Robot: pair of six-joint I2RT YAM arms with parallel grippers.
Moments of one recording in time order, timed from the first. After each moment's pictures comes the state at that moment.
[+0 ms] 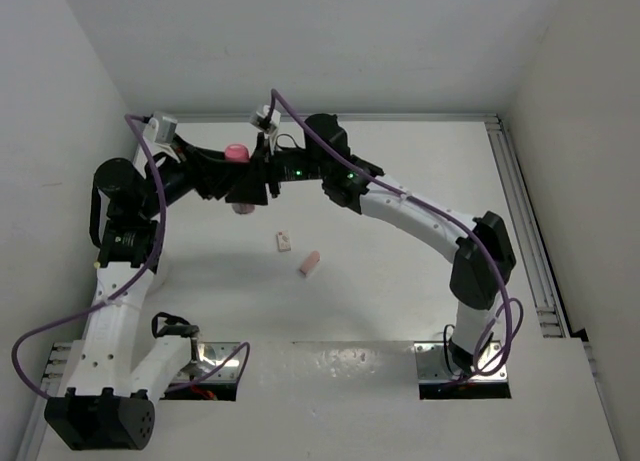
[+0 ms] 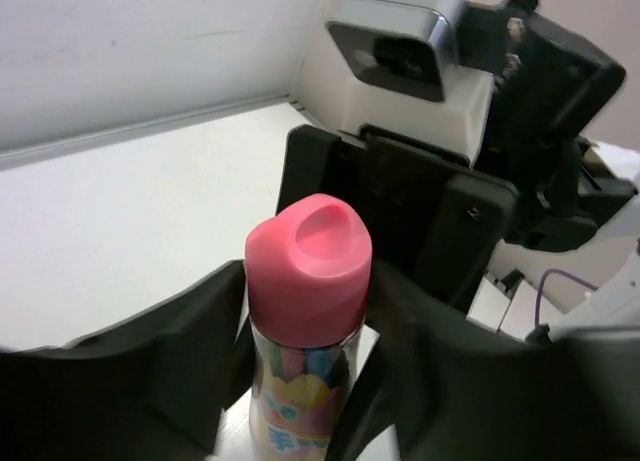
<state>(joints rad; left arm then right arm) 0.03 0.87 0.96 0.10 0.84 -0.52 0.82 1.85 1.62 0.17 -0.76 0.31</state>
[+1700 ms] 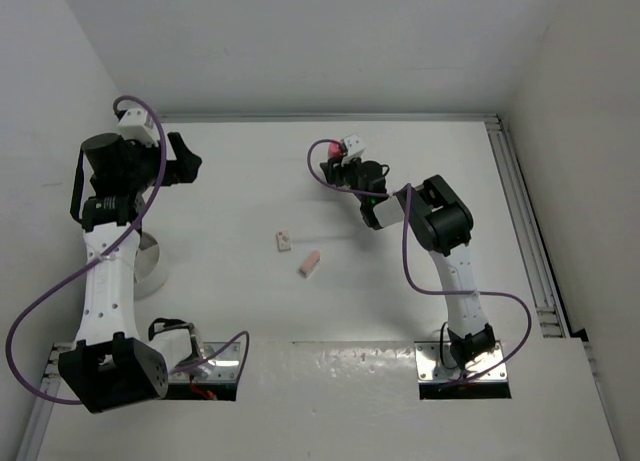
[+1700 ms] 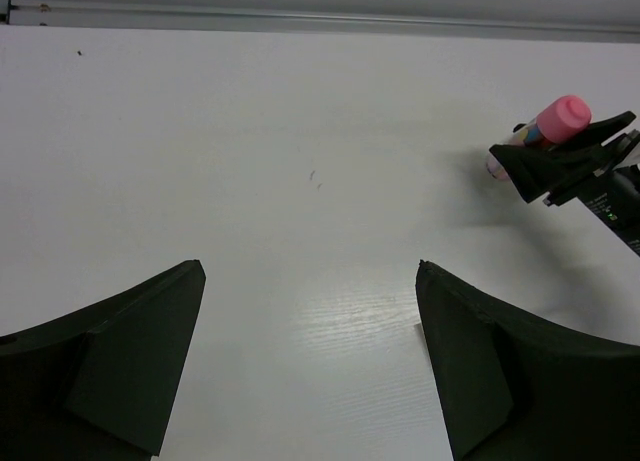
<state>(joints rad) 0.26 1.09 1.13 -0.37 0.43 -0.06 0.44 2.35 1.20 1.12 -0.09 0.00</state>
